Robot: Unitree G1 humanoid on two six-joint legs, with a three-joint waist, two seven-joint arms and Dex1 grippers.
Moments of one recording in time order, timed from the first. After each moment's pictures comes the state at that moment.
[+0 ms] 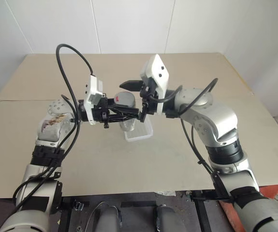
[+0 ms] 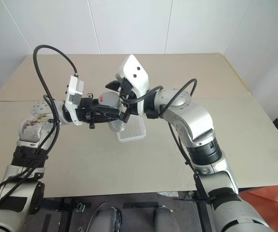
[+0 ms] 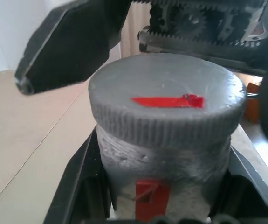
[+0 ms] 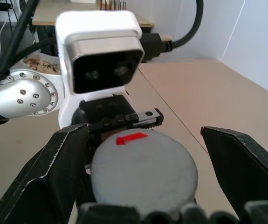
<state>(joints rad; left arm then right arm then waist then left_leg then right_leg) -0.75 0.55 -0.02 0.17 -0.49 0.30 -1.30 -0.94 -0.33 0.22 -0.18 0.45 0.74 0.73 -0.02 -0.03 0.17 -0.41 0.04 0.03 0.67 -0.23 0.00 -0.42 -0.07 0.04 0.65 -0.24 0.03</state>
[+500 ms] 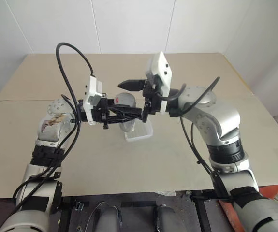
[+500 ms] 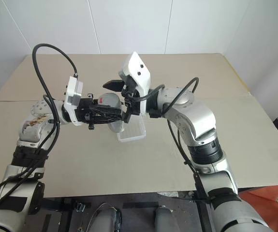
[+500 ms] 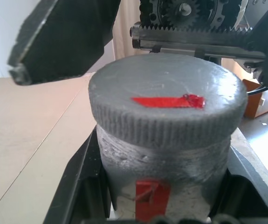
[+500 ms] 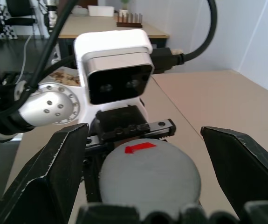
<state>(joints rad) -0.75 0.55 -0.02 0.17 -0.49 0.28 -1.34 -0.94 -0.33 0.18 -0.18 0.50 0.73 0.83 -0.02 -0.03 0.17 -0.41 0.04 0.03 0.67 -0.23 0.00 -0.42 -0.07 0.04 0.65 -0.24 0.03</state>
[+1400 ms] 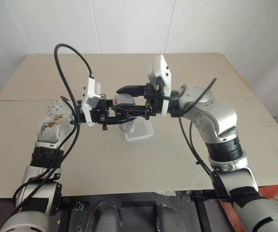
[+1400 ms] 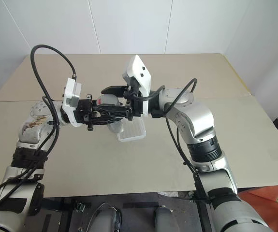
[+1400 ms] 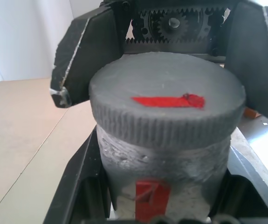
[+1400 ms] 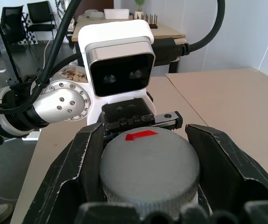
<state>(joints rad) -0.73 0.55 -0.01 0.17 -0.50 0.26 -1.34 -0.94 -0.32 0.17 -0.10 0.49 0.69 0.91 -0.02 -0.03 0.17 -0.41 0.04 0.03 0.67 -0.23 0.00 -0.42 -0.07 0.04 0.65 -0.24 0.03</state>
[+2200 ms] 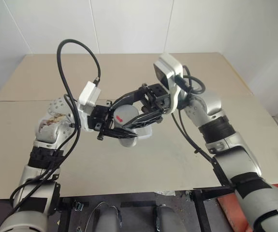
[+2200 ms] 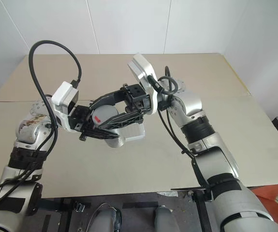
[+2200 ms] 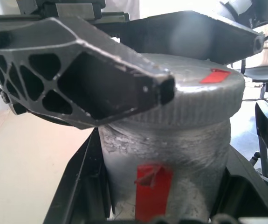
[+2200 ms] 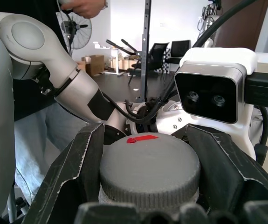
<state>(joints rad) -0.73 0.57 -0.04 0.06 -0.62 0.33 -1.57 -1.16 -0.35 0.35 0.42 0.75 0.27 1.56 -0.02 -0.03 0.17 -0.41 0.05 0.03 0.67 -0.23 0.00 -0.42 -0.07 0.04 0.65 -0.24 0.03</state>
